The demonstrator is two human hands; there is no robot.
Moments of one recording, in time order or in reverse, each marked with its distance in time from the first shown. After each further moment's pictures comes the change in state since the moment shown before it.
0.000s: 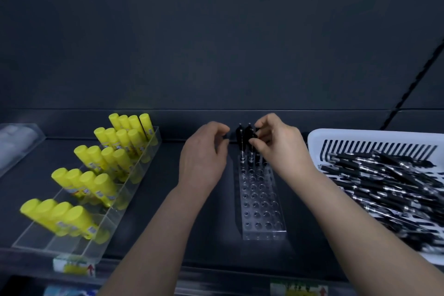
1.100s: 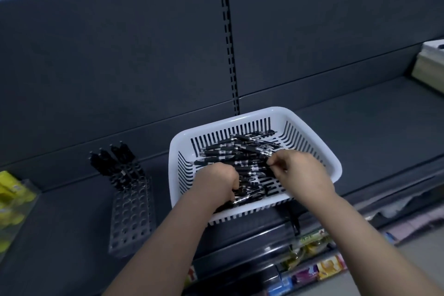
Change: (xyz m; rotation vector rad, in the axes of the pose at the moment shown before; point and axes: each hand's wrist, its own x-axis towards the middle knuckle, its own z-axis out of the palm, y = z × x) left_hand -0.056 0.203 0.187 0.626 -1.050 0.356; right_hand -0.164 0.166 -0.211 -0.372 0.082 0.427
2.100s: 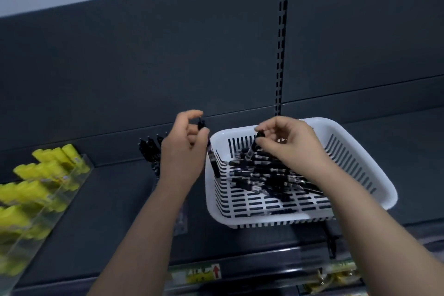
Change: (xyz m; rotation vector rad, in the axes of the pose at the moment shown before) left_hand -0.072 -0.078 -0.034 -0.850 1.078 -0.227; right_hand 0.049 -0.088 -0.010 0.747 -0.086 -0.280
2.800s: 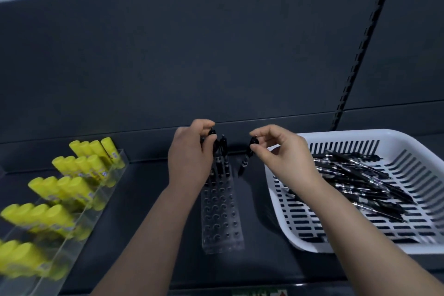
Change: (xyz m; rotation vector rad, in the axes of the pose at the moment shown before) left_hand 0.043 -0.093 -0.074 0.313 0.025 0.007; right_hand 0.038 -0.021 0.143 -0.116 0.034 -0.115
